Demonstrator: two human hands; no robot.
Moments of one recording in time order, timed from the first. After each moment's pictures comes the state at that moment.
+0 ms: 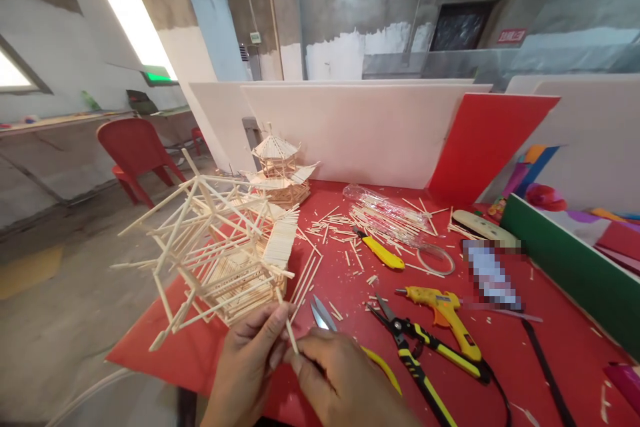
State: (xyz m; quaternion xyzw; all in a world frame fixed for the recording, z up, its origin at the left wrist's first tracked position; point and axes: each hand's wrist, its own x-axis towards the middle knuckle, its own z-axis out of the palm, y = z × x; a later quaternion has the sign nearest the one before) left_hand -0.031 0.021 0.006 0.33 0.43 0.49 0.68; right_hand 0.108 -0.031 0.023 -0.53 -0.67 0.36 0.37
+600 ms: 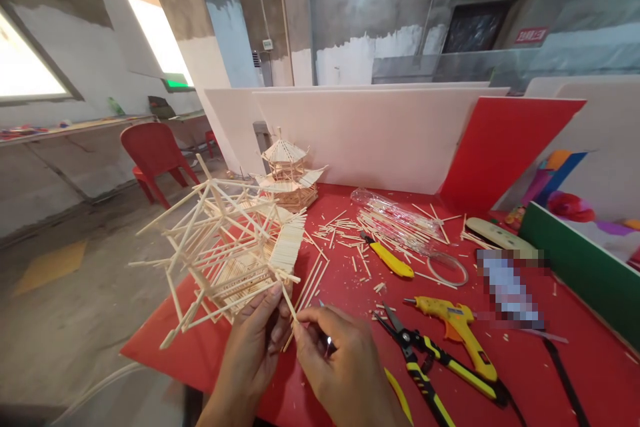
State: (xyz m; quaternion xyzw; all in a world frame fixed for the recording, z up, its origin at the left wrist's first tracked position) left_hand -0.028 0.044 0.007 0.25 0.42 0.54 0.69; right_hand 0.101 -0.010 0.023 -0.55 -0.65 0.25 0.47
